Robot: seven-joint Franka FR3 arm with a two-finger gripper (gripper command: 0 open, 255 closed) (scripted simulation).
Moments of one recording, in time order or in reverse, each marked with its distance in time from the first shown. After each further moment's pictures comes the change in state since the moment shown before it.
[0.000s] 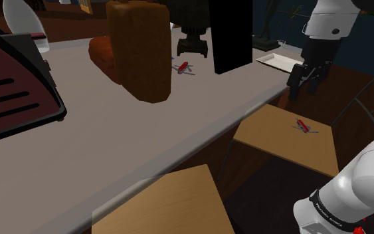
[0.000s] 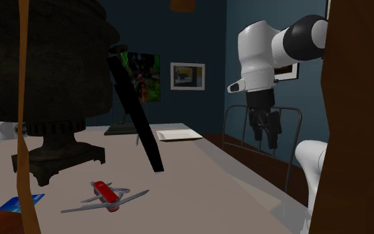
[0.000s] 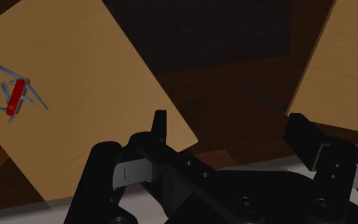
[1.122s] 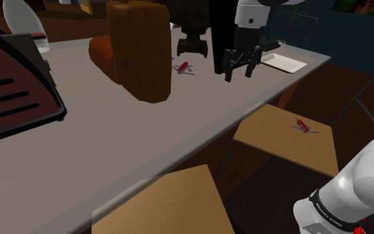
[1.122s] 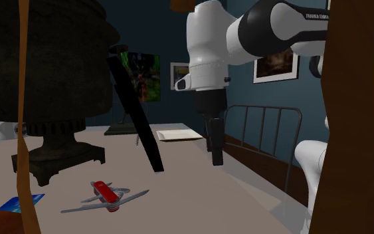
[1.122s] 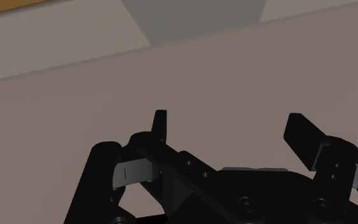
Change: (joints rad) arm 0.031 0.531 0.123 0.376 0.032 0.232 0.137
